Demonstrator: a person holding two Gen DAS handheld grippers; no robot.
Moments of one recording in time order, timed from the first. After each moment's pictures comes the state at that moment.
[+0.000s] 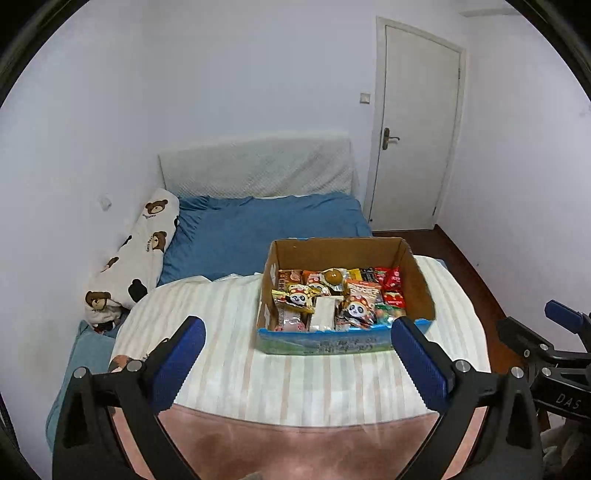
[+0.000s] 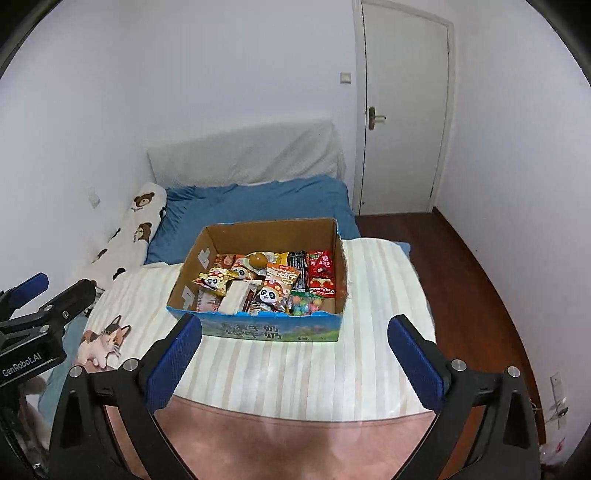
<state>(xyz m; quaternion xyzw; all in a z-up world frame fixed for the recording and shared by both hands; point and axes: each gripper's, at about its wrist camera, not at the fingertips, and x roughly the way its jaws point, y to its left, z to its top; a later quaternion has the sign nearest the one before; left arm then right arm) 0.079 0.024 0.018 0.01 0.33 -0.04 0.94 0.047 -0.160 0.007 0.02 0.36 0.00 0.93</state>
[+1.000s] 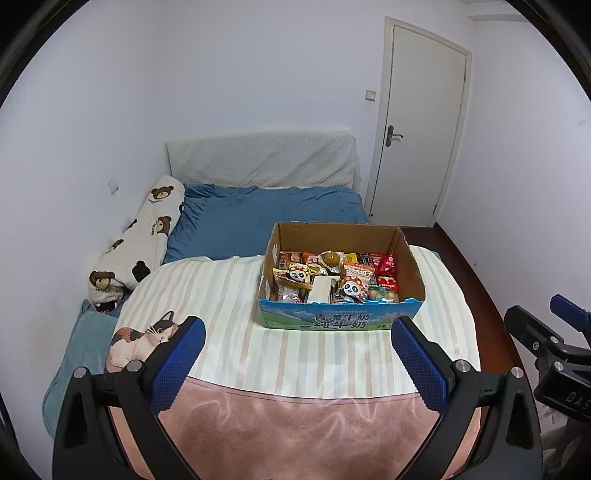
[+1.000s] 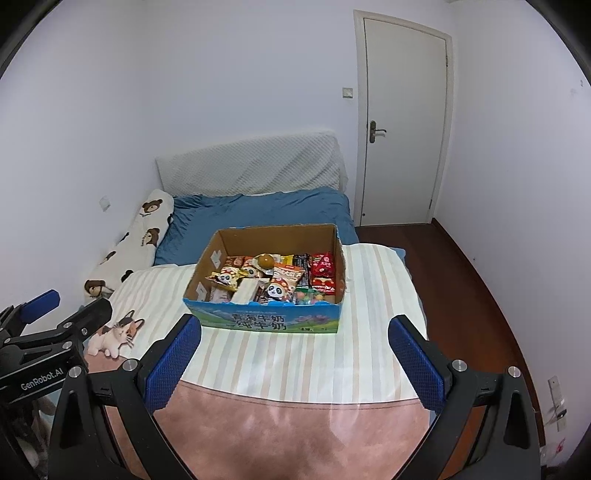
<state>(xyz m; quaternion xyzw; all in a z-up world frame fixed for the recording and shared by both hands) 0.044 0.024 0.012 -0.01 0.35 -0.03 0.94 -0.002 -0.157 0.026 0.02 0.34 0.01 0.94</state>
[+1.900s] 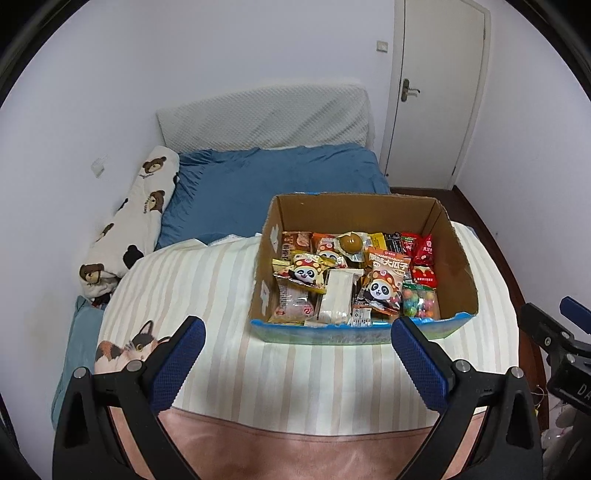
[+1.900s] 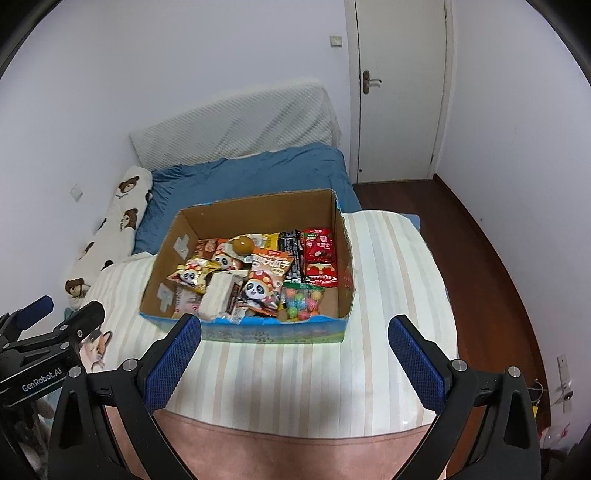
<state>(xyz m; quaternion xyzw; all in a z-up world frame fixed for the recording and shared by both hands) 0.186 0.007 -0.052 0.02 0.44 -0.02 0.90 0.160 -0.176 -0.058 0.05 0.43 -0.01 0.90</state>
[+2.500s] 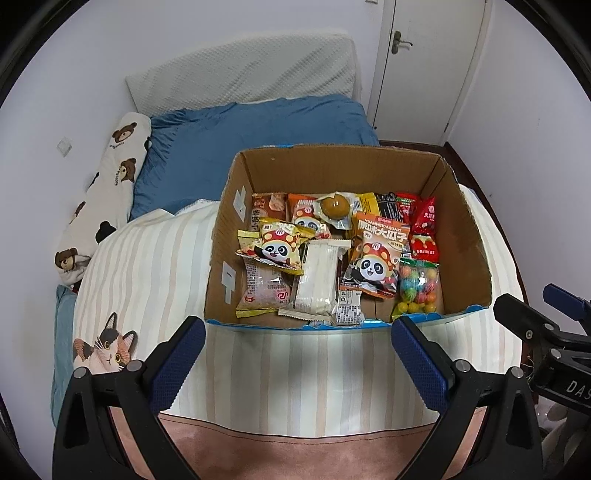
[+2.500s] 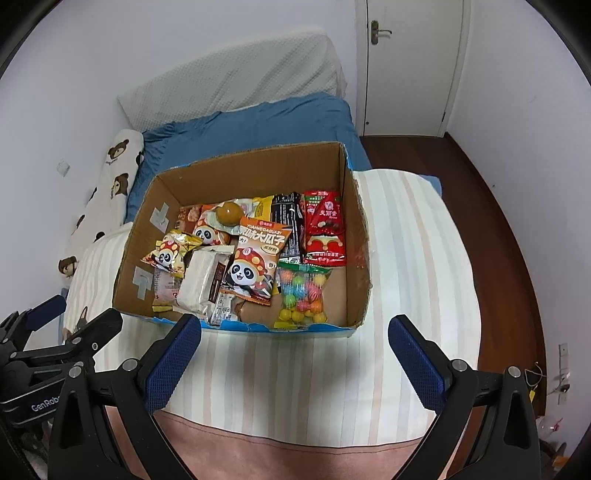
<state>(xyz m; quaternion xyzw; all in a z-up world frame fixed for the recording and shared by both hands) 0.243 -0.013 -0.097 0.03 0.52 -0.05 0.85 0.228 -0.180 -0.114 0.06 0.52 0.00 0.85</state>
